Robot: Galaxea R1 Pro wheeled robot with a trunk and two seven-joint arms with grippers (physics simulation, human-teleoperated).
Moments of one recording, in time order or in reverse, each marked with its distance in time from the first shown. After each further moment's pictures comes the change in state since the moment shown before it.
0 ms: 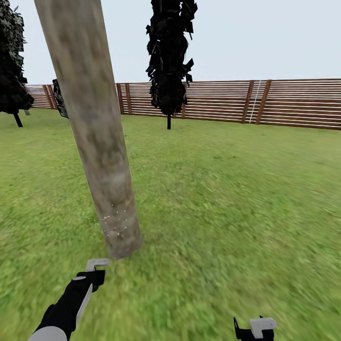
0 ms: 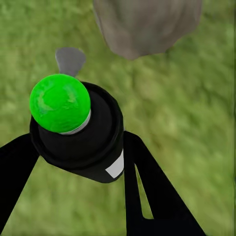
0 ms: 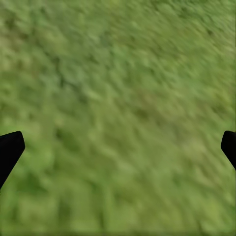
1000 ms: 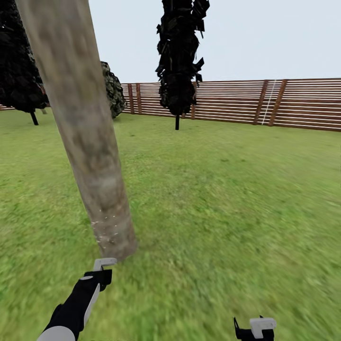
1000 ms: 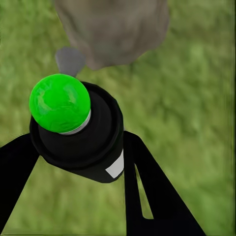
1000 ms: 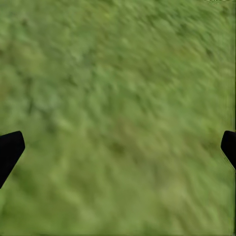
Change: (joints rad) left arm 0.000 -0.049 0.000 -0.006 -0.003 -0.001 0.007; right arm 0.000 0.000 0.000 0.000 0.000 0.000 -0.001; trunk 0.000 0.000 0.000
